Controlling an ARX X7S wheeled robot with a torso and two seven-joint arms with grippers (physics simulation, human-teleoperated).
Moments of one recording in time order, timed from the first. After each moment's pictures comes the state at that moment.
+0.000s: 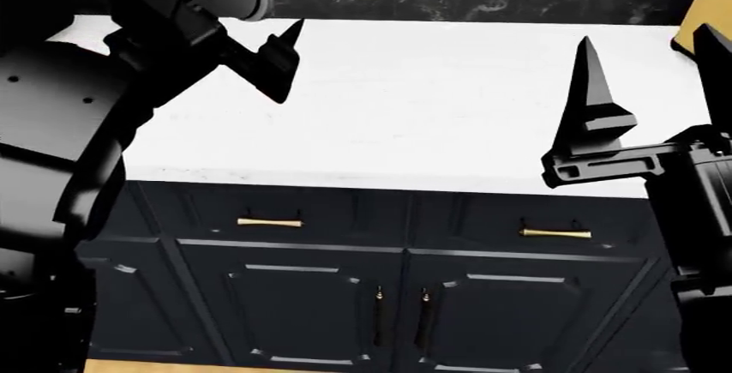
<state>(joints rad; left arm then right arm) -1.17 -0.38 0.32 0.18 -0.18 -0.98 0.42 0.47 0.61 0.13 -0.86 0.79 0.68 0.35</state>
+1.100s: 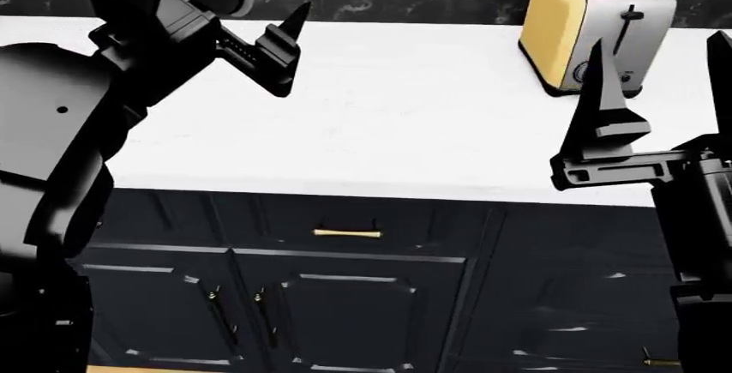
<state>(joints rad) -1.14 -0.38 0.27 0.27 -0.23 -0.96 0.41 0.40 0.58 0.14 -0.83 0.73 0.57 0.33</state>
